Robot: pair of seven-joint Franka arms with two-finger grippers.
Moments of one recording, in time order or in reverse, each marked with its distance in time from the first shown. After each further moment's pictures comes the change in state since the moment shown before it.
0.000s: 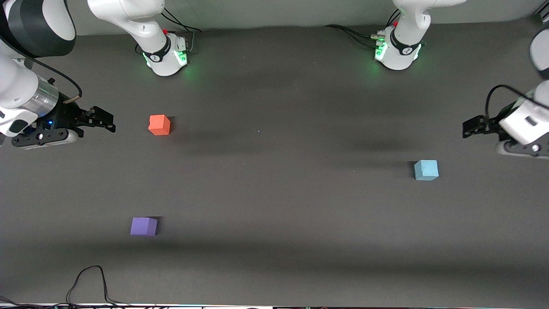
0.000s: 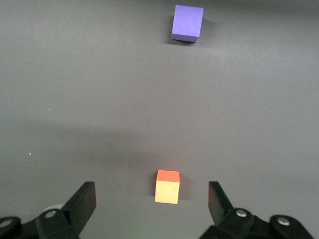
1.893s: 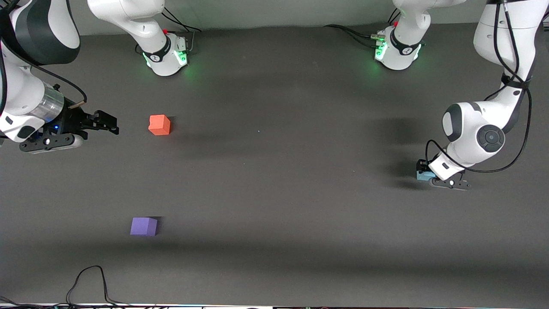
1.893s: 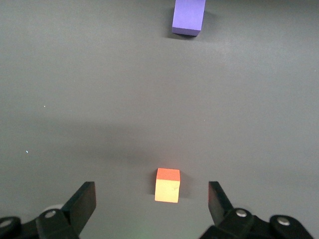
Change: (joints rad) left arm 0.017 0.375 0.001 -0.286 0.000 0.721 0.015; right arm 0.004 0.021 -0.003 -0.005 0.000 0.000 0.000
